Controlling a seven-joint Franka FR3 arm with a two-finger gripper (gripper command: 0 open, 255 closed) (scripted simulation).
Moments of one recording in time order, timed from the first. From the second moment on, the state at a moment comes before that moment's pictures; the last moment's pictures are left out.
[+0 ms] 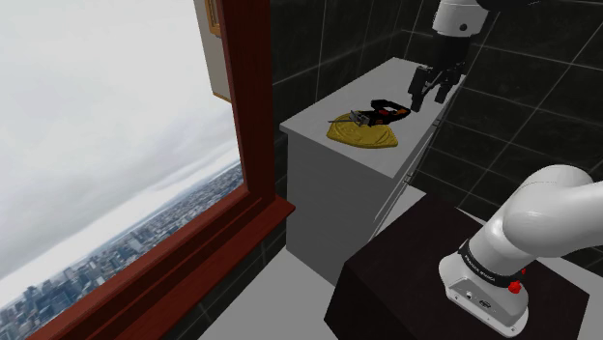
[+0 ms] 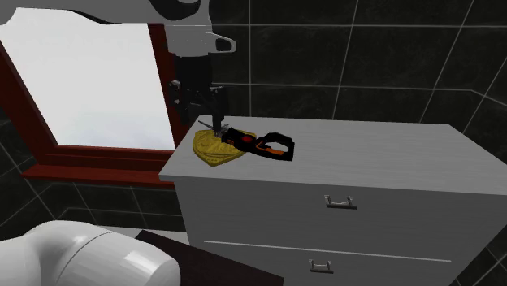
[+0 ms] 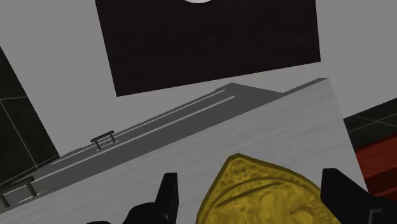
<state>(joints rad) 0.02 -0.74 -0.01 -2.36 -0.03 1.56 0.14</state>
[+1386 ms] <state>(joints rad) -0.13 -0.10 -0.12 -2.04 0.05 1.88 0.42</state>
